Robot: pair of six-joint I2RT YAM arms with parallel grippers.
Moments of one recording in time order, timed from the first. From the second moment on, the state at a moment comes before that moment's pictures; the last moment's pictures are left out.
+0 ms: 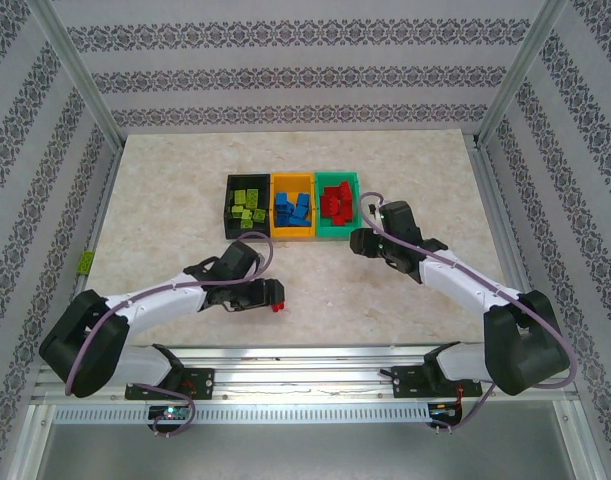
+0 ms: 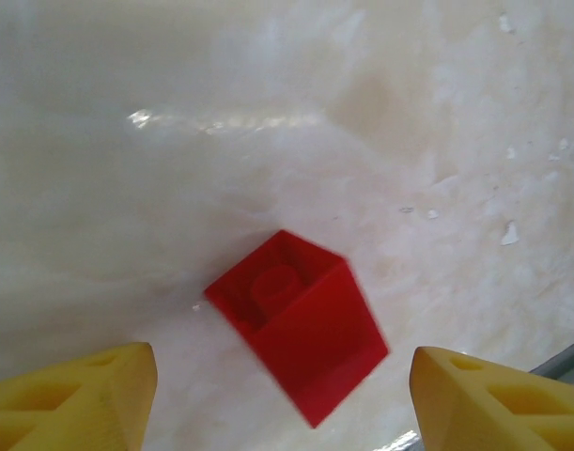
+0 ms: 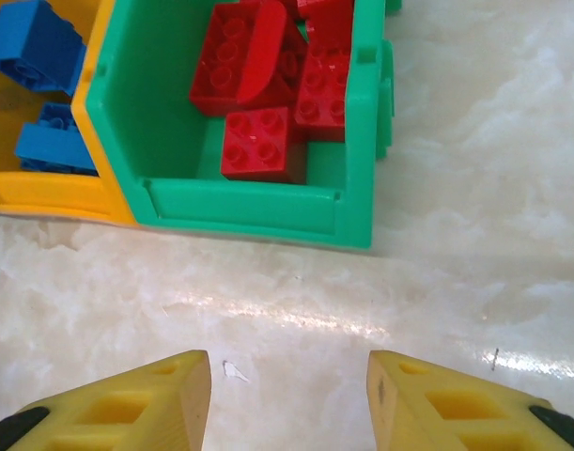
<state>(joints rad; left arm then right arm) -0.63 1.33 0.62 -0.34 0.29 -0.77 0.38 1.32 0.73 -0.21 -0.11 0.38</state>
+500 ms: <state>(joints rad) -0.72 1.48 0.84 -0.61 0.16 -0.76 0.38 1.31 0.67 -0.24 -0.10 0.34</state>
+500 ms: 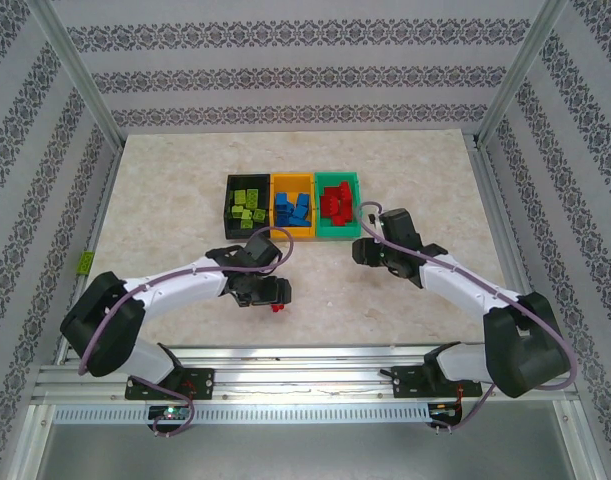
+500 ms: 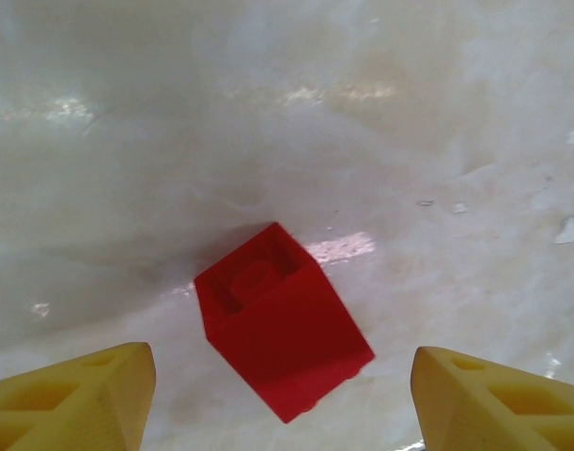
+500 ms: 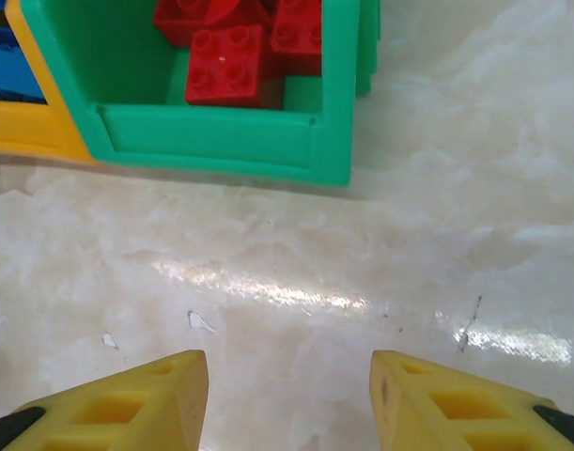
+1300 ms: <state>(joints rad) -0.79 1.76 1.07 -0.75 0.09 -0.68 0.38 1.34 0.61 -0.24 -0.05 0.33</state>
